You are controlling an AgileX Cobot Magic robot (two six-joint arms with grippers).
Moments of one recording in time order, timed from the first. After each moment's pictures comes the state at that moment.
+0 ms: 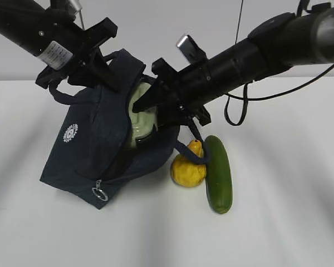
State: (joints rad) left arm -0.26 1.79 -1.50 -0.68 1.02 0.14; right arm 0.31 2.08 -1.52 1.15 0.98 -0.47
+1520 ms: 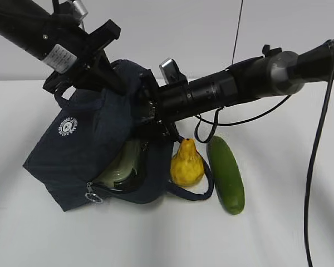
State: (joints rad) left arm -0.26 1.82 -1.50 -0.75 1.06 0.18; right arm 0.31 2.31 -1.63 1.47 1.16 -0.61
